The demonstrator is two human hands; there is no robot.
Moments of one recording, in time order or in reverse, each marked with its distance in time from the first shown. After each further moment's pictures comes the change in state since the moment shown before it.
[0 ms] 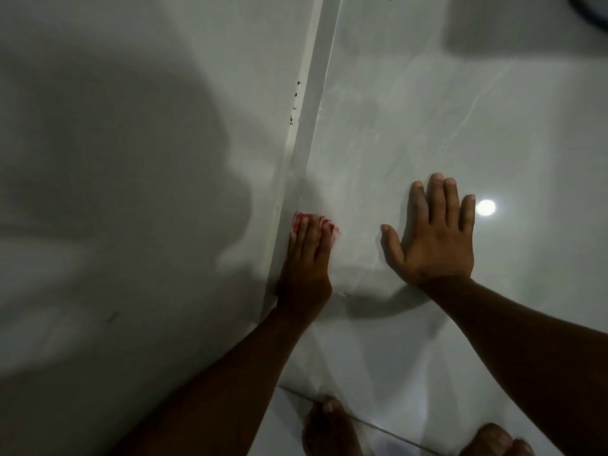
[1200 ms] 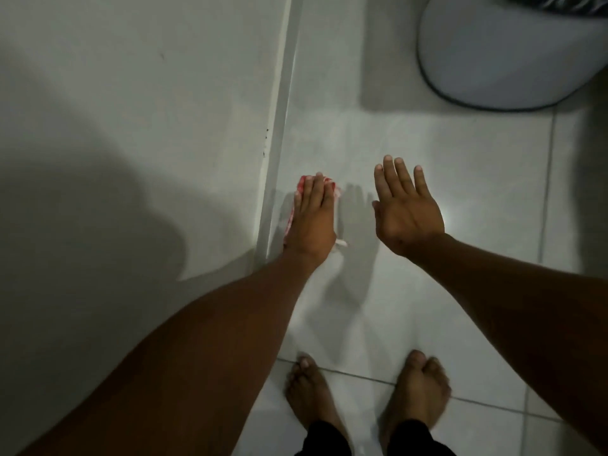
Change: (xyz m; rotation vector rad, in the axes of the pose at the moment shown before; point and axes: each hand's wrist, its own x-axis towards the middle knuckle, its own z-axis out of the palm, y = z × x) left_hand 0.096 0.099 -0.121 -0.092 -0.330 -0.040; right_hand 0.010 0.012 -0.183 -0.152 -0.255 -0.143
